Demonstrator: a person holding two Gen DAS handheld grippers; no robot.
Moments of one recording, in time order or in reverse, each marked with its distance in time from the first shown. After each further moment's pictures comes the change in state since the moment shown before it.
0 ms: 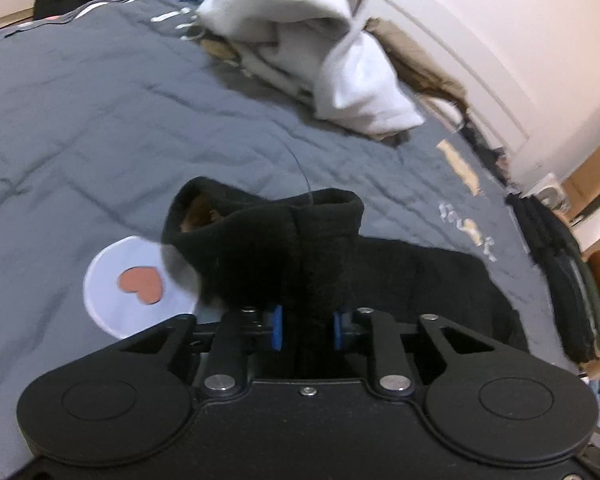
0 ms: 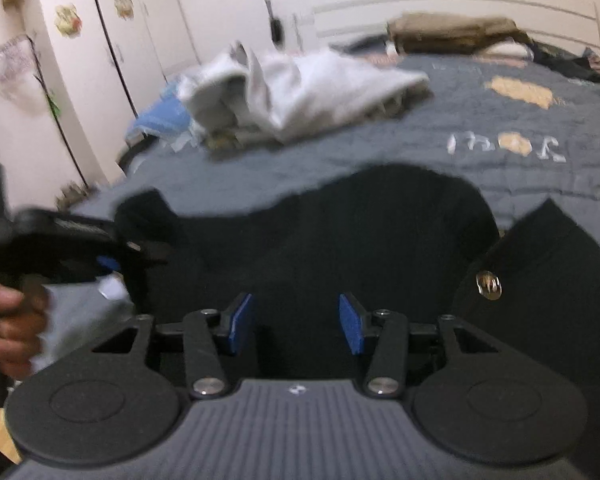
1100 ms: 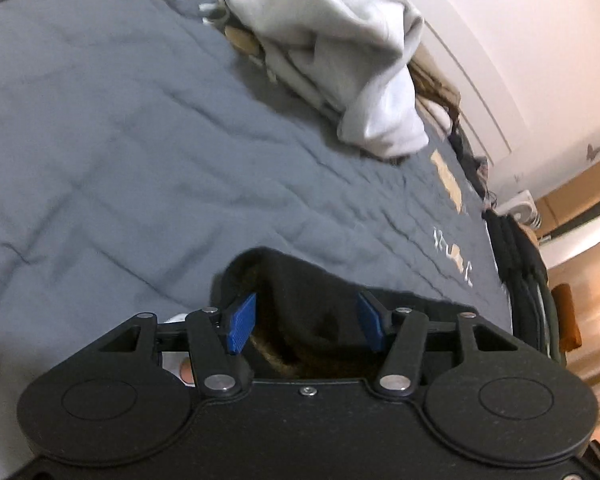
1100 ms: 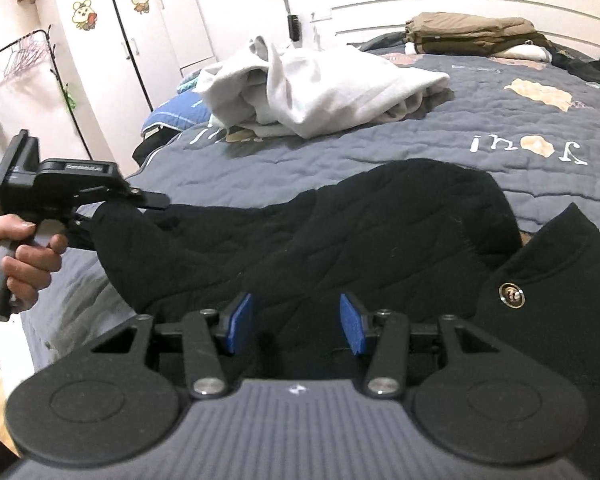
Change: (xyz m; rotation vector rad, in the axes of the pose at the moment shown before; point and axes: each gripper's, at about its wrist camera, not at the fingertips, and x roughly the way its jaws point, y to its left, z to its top) left arm 0.020 0.062 0.069 -0.091 0.076 -0.180; right arm 0.004 0.011 0.000 -0.028 -0.013 0.068
